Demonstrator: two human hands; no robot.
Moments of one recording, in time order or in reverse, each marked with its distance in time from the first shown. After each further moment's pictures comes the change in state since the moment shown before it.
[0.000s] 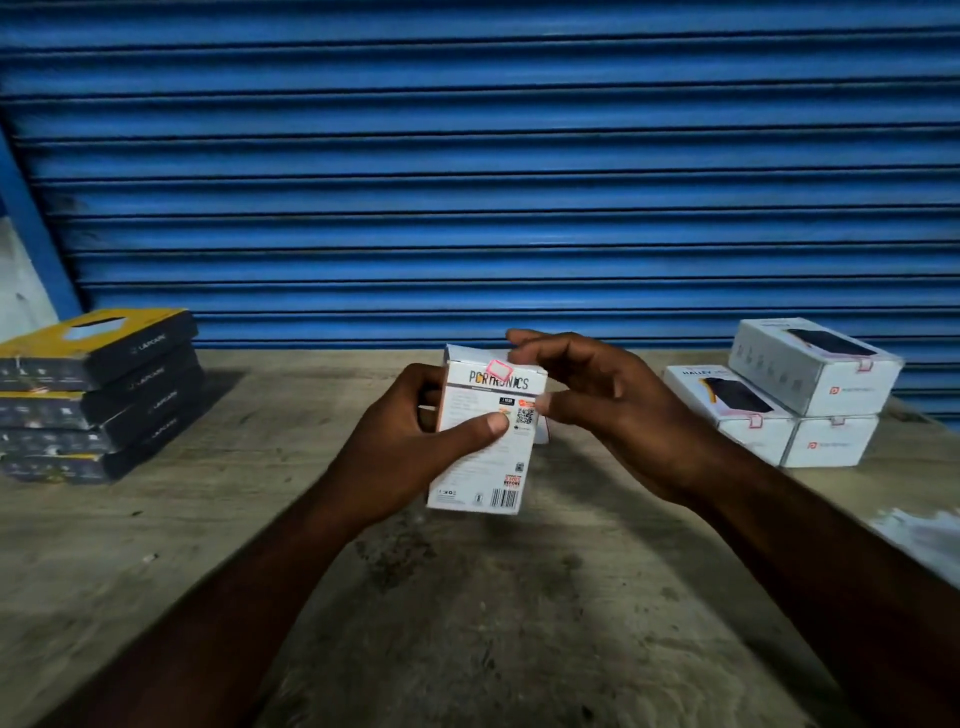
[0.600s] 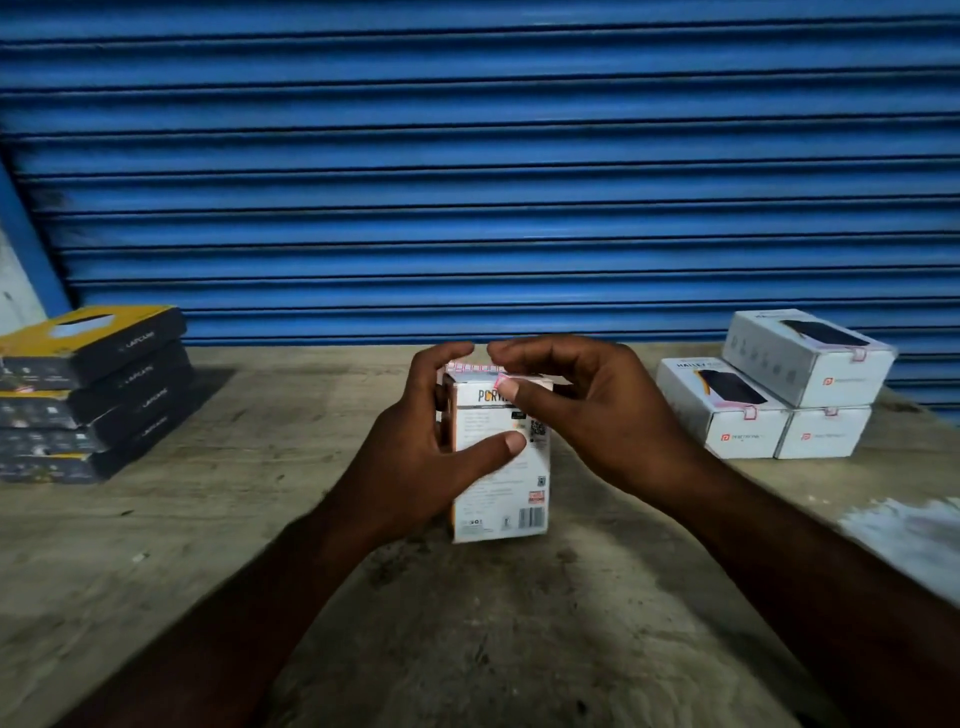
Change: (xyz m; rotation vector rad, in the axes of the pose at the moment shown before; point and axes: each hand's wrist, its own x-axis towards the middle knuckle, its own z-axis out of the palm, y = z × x) left_hand -0.010 0.003 0.016 0.085 0.001 0.141; right_hand 0.003 0.004 0.015 -0.140 0.162 -0.123
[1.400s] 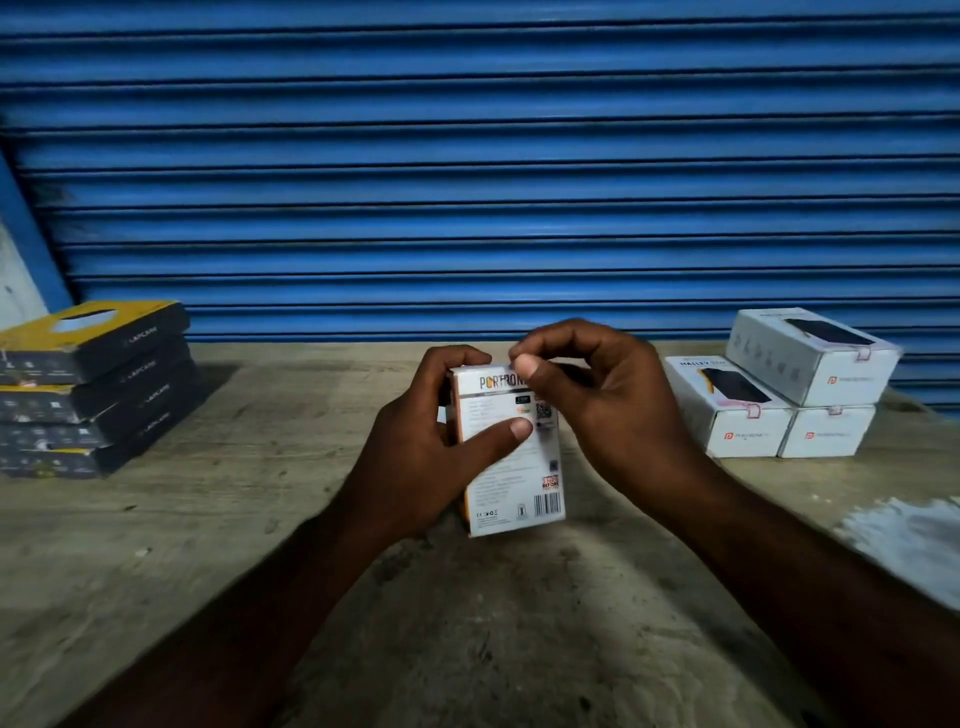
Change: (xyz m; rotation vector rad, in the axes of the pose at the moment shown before) left_hand -0.001 -0.001 0.004 -0.024 0.047 0.042; right_hand -0.006 -0.014 0.008 -0.013 0.133 -0.093
